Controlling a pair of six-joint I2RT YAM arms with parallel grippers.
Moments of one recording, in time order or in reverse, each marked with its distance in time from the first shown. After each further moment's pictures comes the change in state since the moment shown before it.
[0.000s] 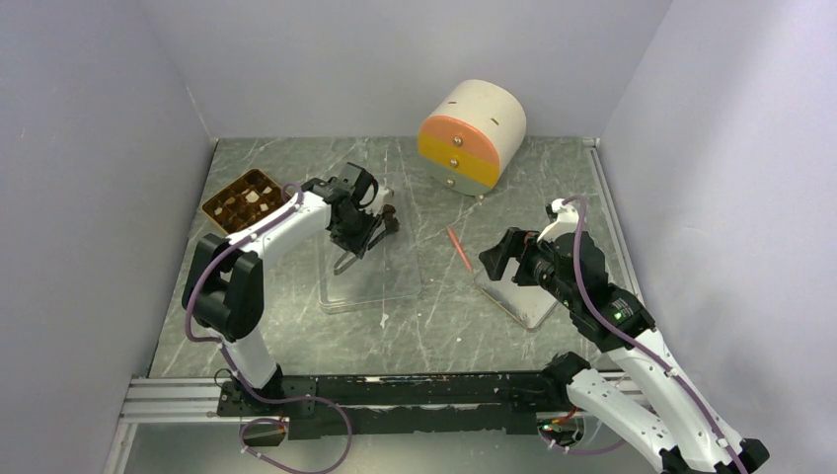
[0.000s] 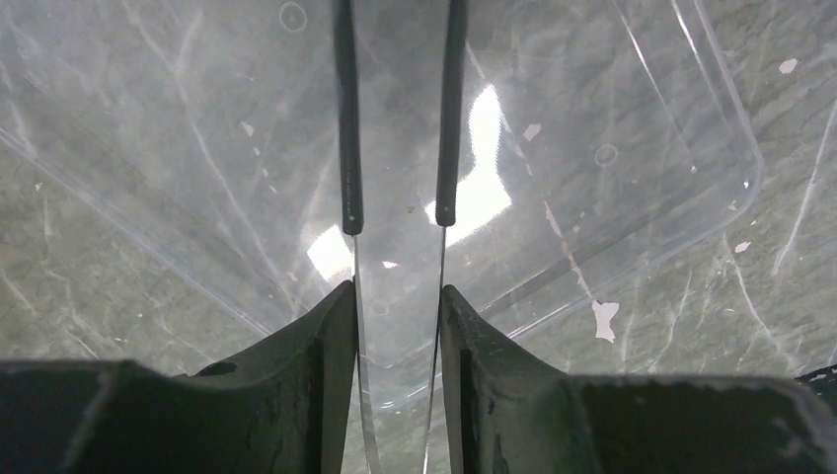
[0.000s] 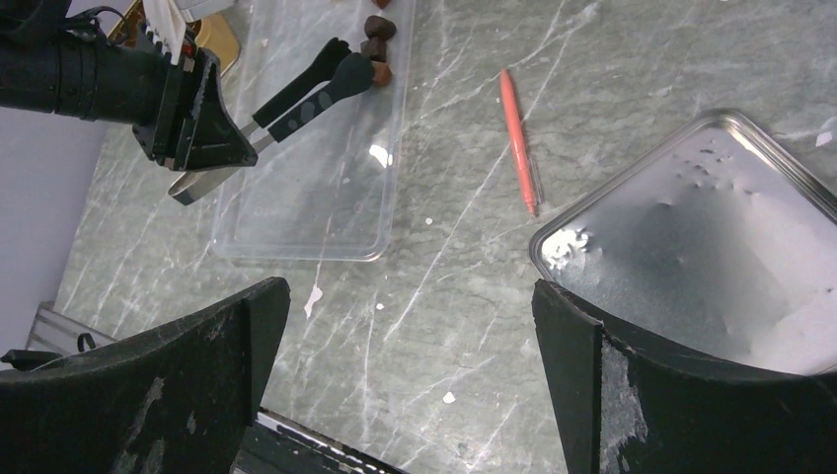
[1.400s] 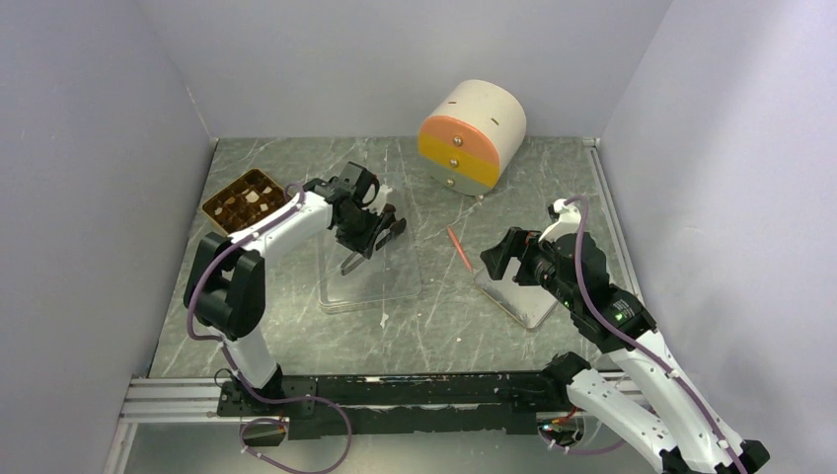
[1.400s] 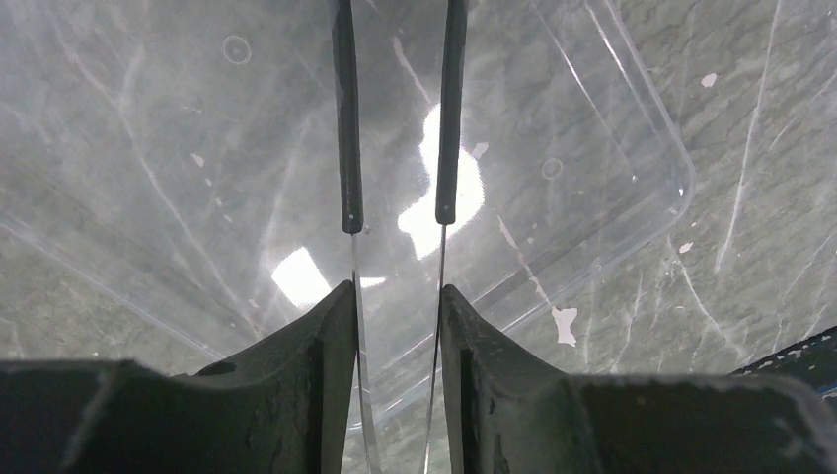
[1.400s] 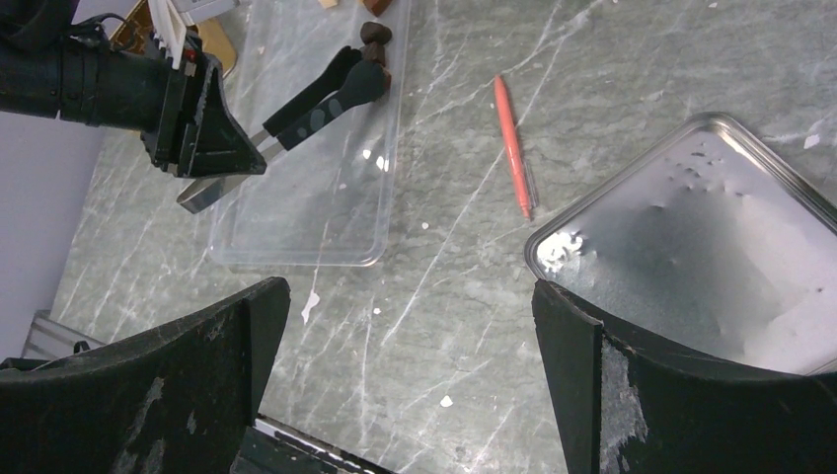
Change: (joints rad) left arm -0.002 0.015 0.000 0.035 0.082 -0.019; right arm 0.000 -0.004 0.000 0.000 0.015 0.000
